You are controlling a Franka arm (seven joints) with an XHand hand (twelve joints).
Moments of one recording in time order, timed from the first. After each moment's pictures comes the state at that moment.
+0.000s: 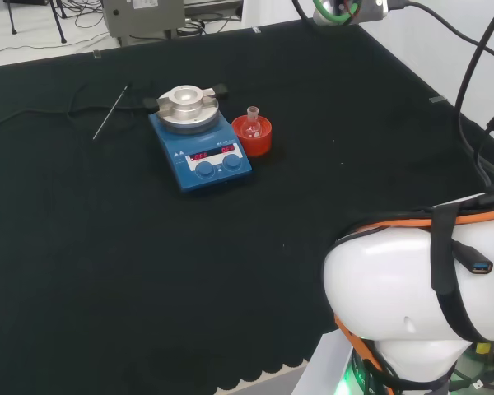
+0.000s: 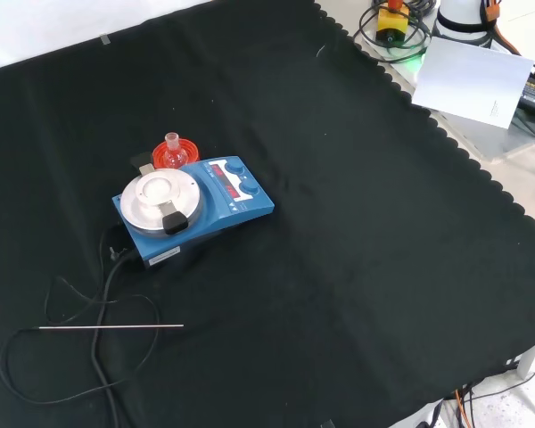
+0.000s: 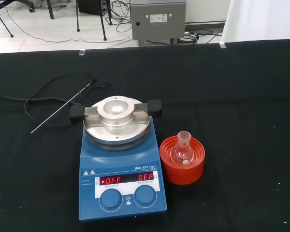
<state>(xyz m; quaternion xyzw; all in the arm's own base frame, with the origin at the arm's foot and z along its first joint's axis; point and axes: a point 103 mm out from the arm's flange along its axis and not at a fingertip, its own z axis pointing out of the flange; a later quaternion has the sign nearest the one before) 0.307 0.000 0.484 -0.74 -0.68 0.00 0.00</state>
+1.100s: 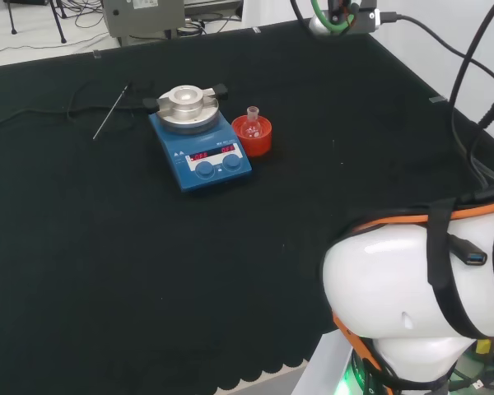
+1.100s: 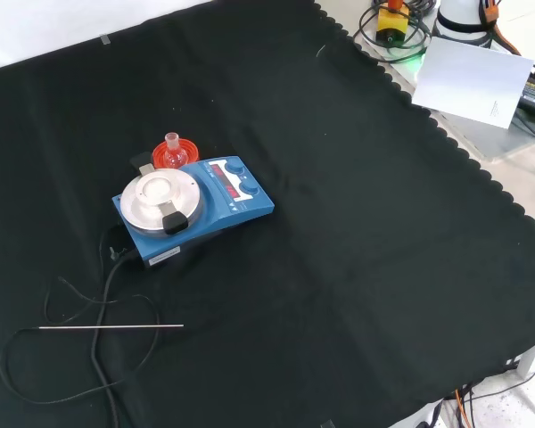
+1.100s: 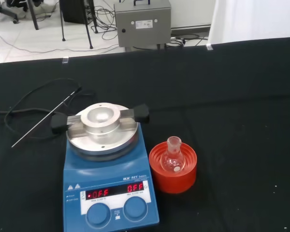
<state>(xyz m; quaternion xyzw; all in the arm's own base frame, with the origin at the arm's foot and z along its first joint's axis) 0.330 -0.013 0.459 -0.76 -0.65 -0.01 0.00</state>
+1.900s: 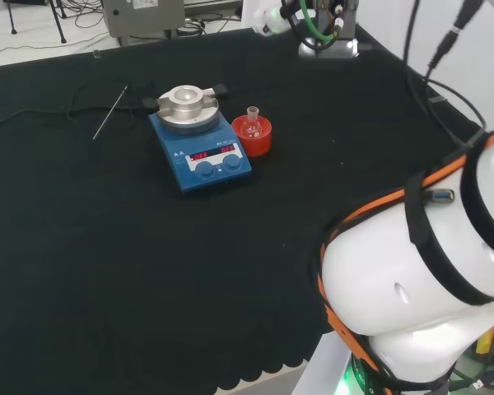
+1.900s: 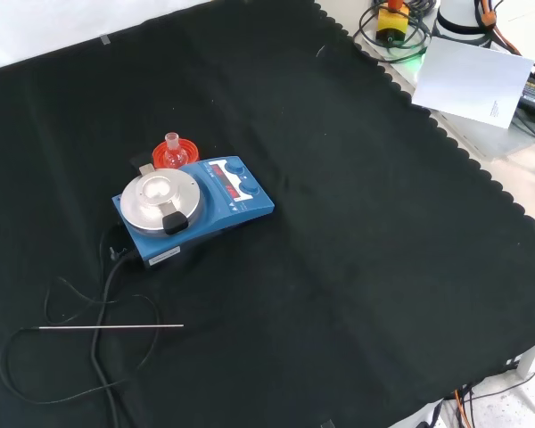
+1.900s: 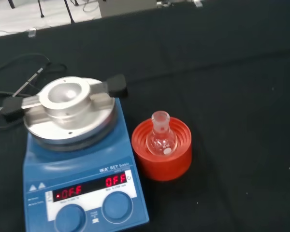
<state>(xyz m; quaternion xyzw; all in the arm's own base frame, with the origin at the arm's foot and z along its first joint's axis) 0.417 -0.053 0.365 -0.78 -0.63 0.00 0.06</state>
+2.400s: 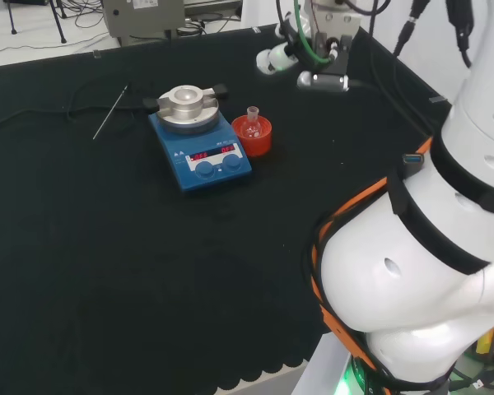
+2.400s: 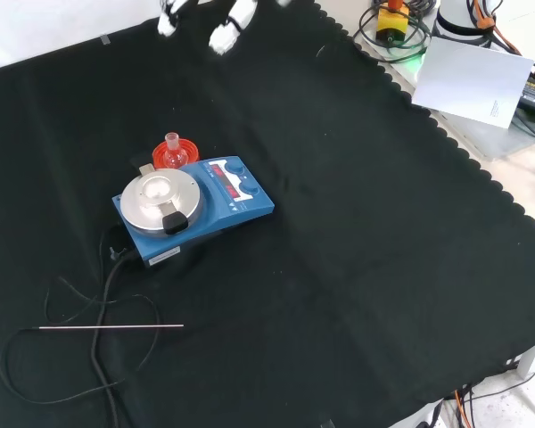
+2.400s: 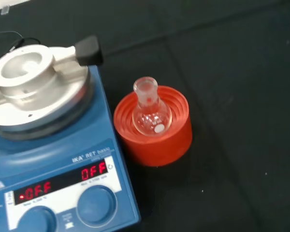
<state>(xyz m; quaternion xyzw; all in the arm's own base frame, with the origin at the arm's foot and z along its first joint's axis) 0.465 -0.082 0.272 -0.78 -0.61 -0.02 0.11</state>
